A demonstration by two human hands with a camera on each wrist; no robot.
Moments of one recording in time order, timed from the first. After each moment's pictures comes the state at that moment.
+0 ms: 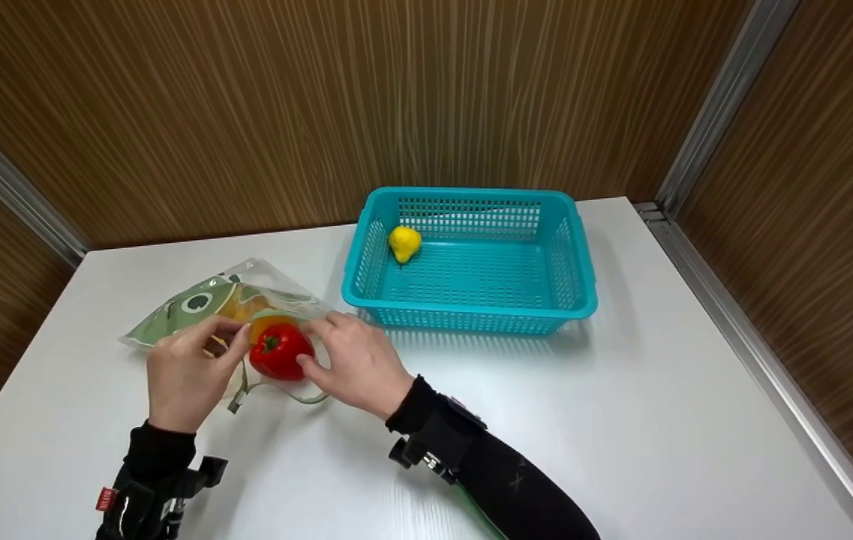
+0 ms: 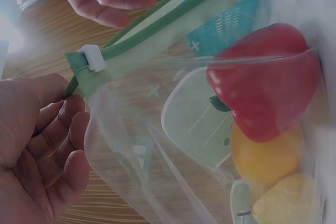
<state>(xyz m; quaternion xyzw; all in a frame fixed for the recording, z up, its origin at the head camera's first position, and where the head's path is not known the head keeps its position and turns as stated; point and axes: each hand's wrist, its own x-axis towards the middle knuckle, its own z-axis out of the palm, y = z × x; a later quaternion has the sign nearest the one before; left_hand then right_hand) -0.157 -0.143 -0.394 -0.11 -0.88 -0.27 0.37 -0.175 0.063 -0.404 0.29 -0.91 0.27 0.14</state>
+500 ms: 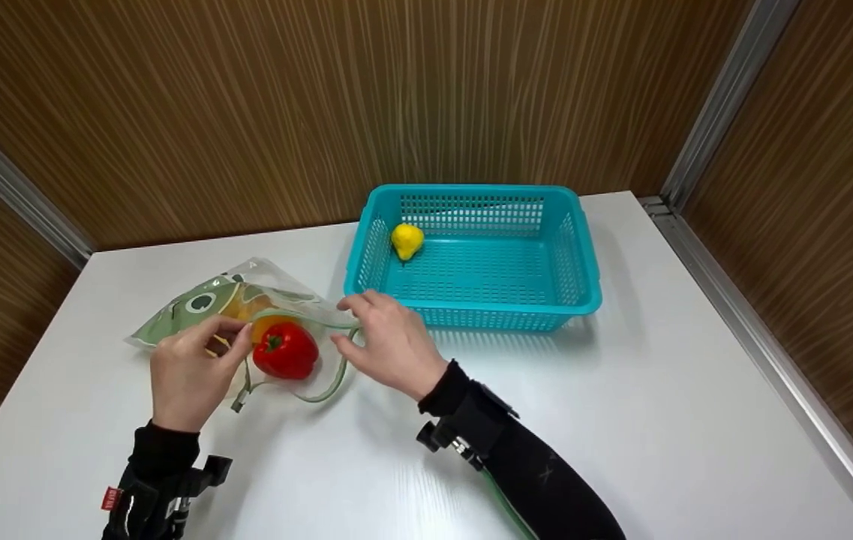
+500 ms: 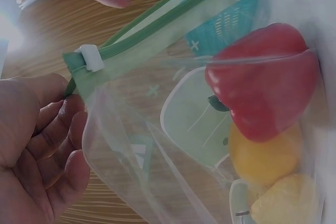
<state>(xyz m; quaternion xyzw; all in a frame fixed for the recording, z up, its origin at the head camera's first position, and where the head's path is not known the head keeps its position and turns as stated) -0.157 -0.145 -0.395 -0.11 -0.88 -0.28 0.36 -0.188 0.095 -0.402 0.26 -0.90 0.32 0.14</state>
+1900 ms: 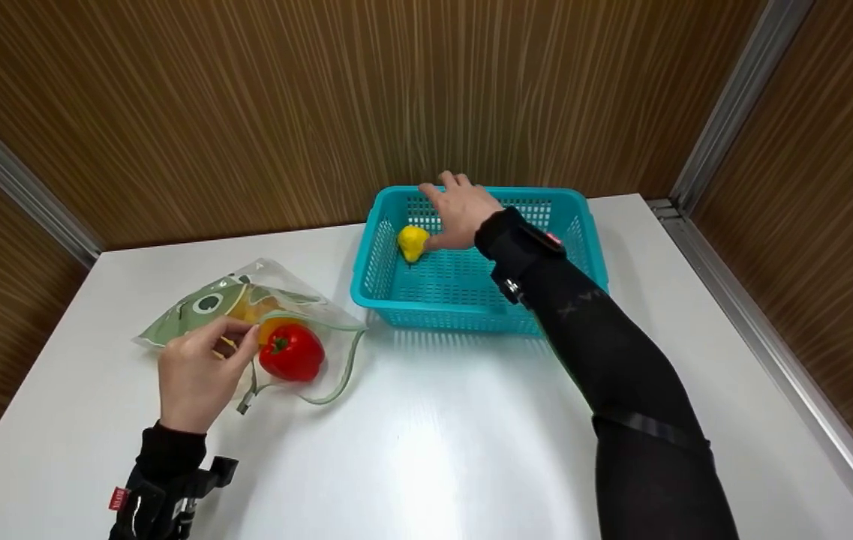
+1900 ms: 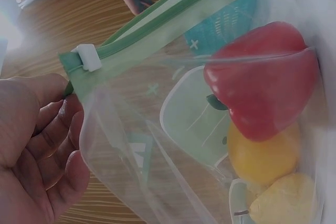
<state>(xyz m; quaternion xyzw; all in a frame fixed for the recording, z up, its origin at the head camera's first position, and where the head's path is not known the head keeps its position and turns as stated) -0.158 -0.144 -0.396 -0.11 -0.88 -0.28 0.36 -0.350 0.190 -0.338 0.24 -0.97 0.04 -0.03</state>
